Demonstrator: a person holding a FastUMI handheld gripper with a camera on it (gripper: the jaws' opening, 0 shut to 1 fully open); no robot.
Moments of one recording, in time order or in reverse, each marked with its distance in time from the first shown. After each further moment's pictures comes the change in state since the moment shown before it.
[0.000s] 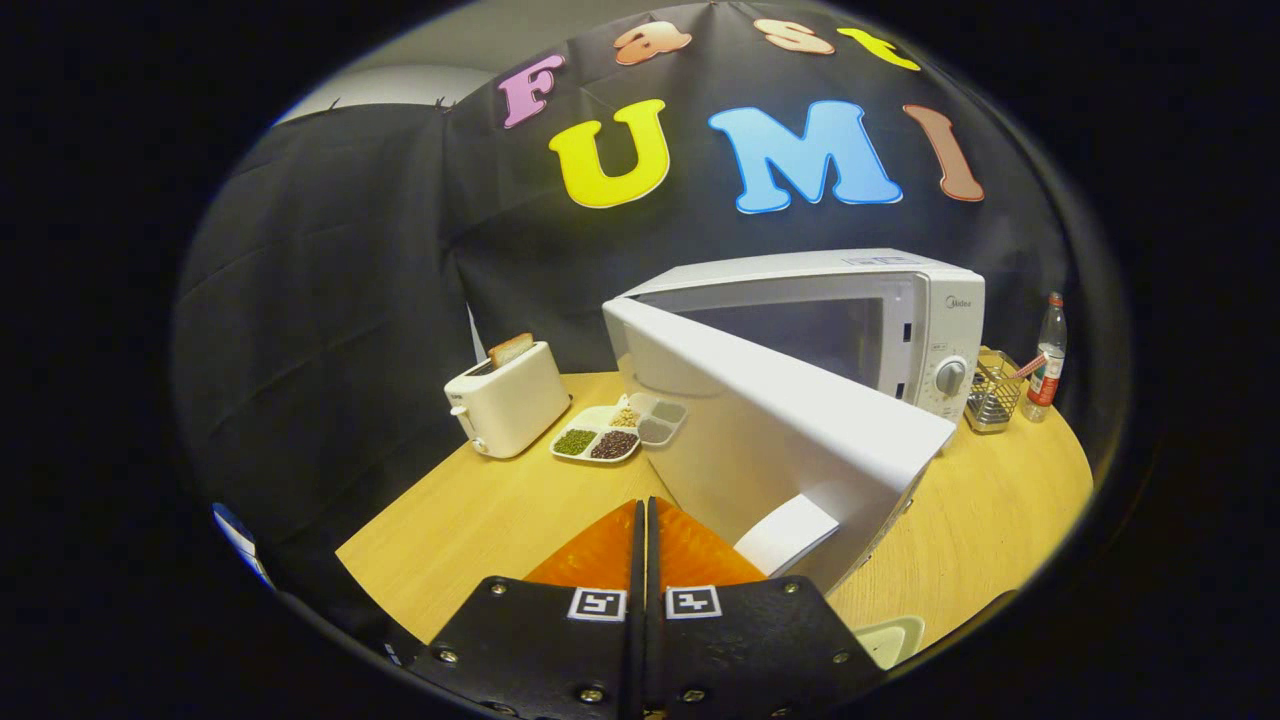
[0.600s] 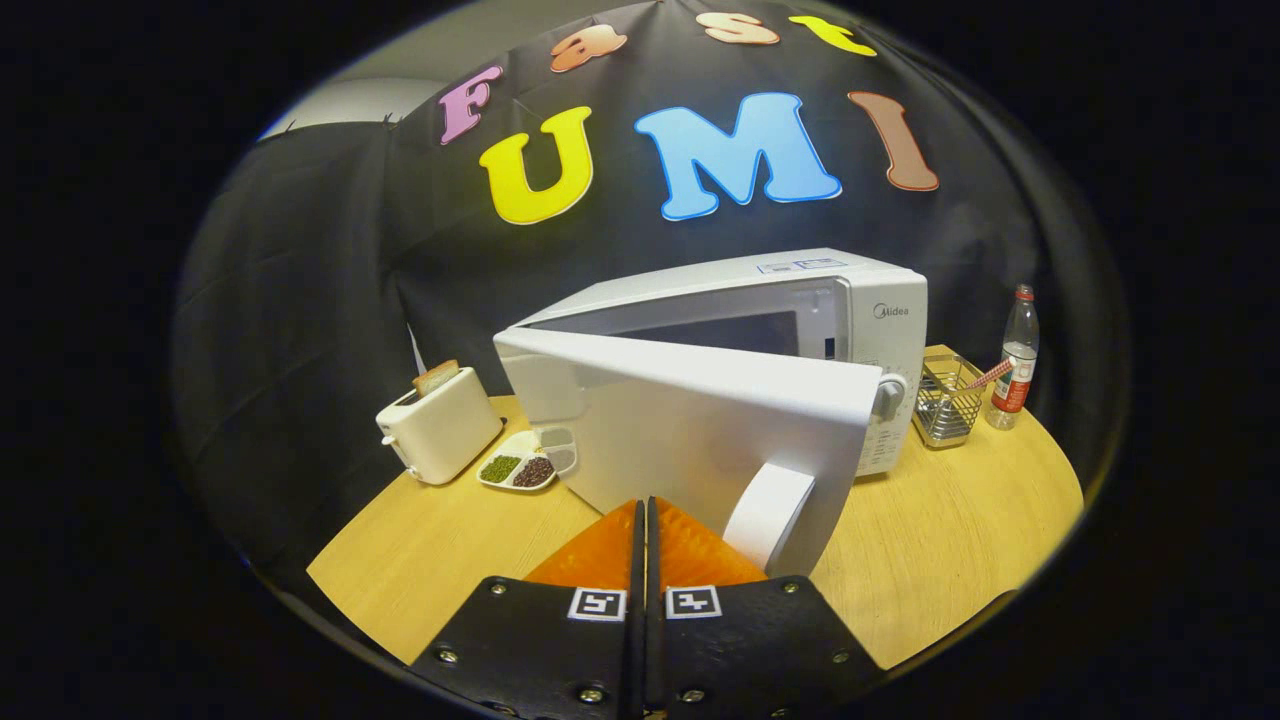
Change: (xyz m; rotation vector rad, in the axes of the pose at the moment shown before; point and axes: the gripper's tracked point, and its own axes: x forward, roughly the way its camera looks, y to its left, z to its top) arm 0.022 -0.094 0.029 0.053 -0.023 -0.093
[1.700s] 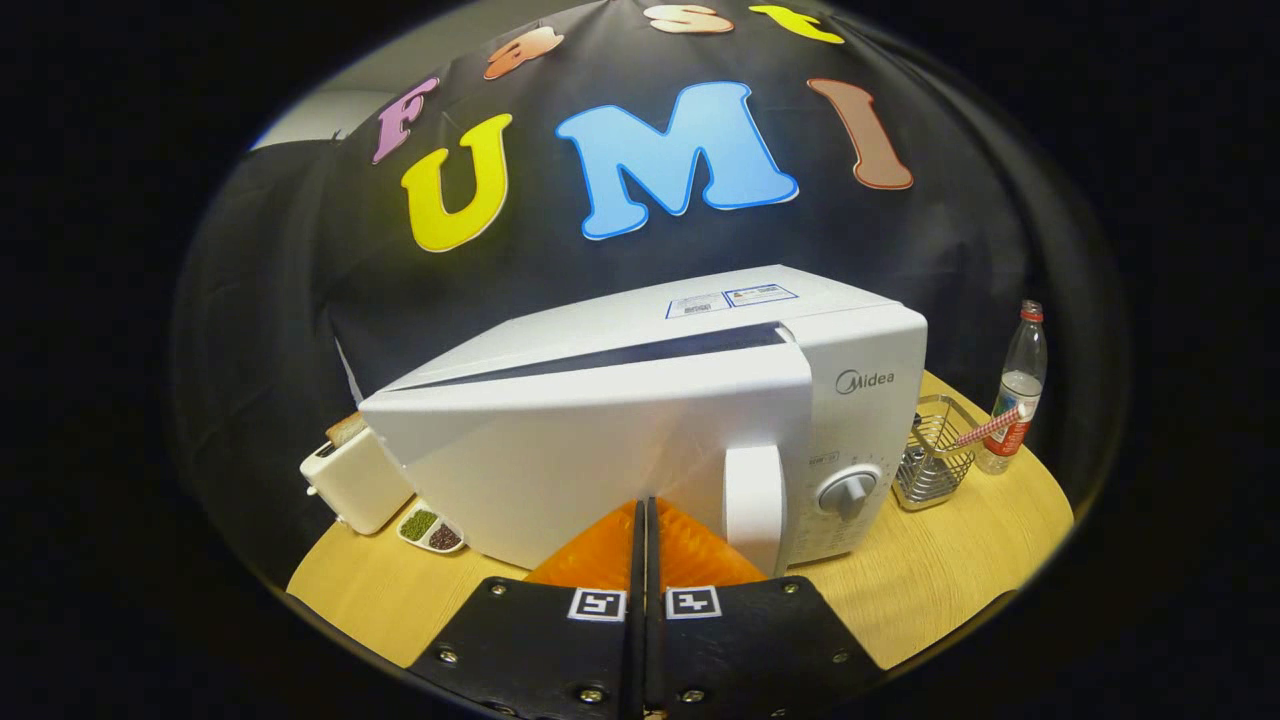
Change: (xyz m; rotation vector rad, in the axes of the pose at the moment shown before) arm 0.086 -0.084 0.056 0.048 -0.054 -0.103
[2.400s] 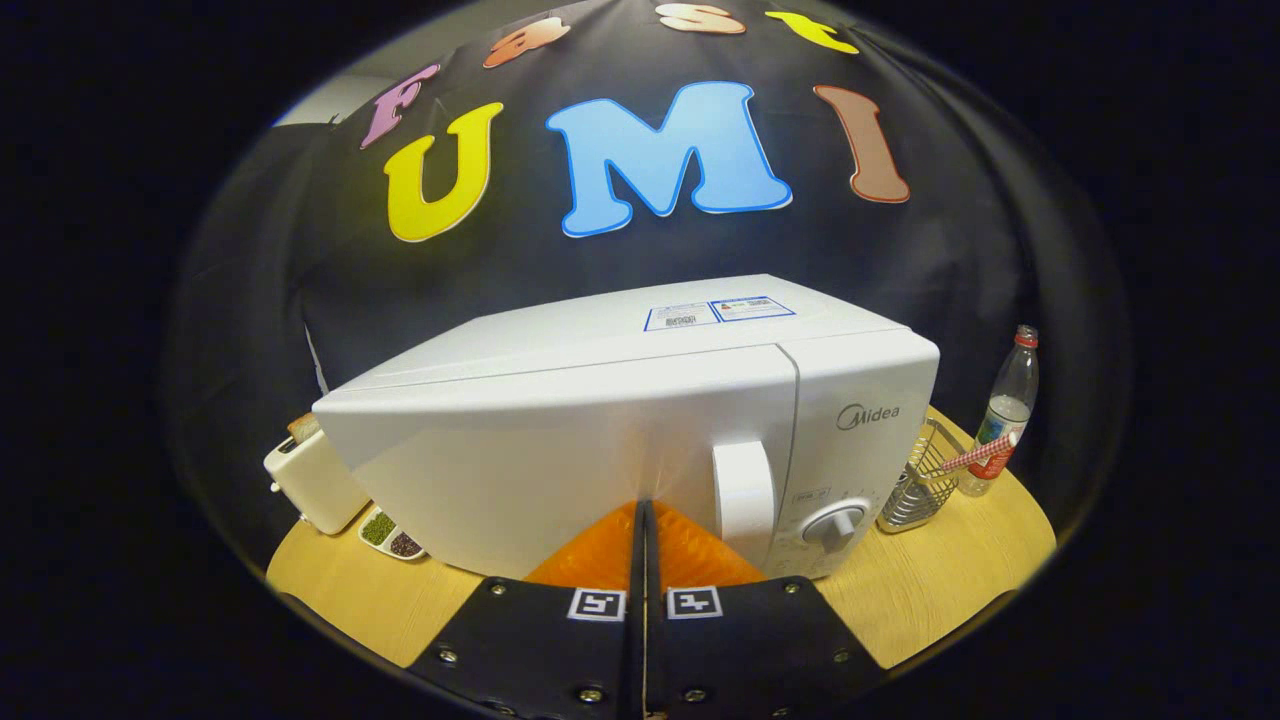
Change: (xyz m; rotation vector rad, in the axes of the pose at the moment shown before) arm 0.020 -0.012 0.010 -0.064 -0.007 -0.081
